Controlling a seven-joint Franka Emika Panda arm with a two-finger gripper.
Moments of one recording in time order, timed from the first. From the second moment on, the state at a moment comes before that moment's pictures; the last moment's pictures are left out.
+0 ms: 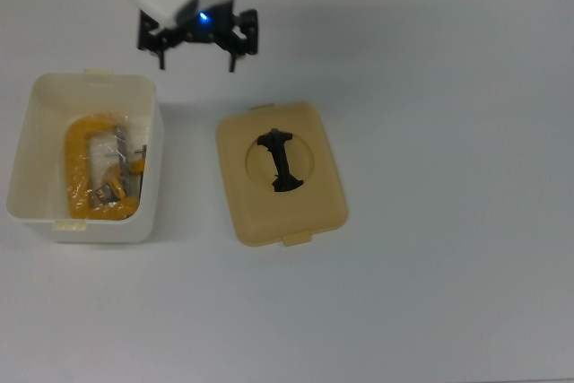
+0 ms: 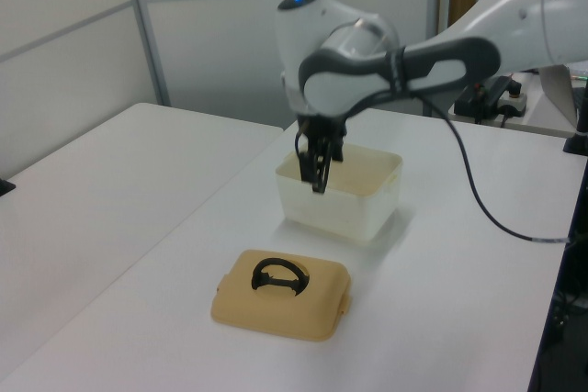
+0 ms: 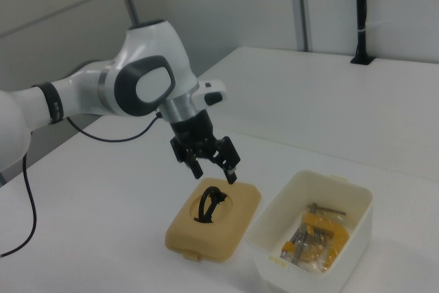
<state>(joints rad) 0.07 0.11 -0.04 -1.69 -0.17 1.84 -0.05</state>
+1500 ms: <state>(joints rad) -0.10 0.03 -0.03 -1.57 -0.03 1.61 -0.15</state>
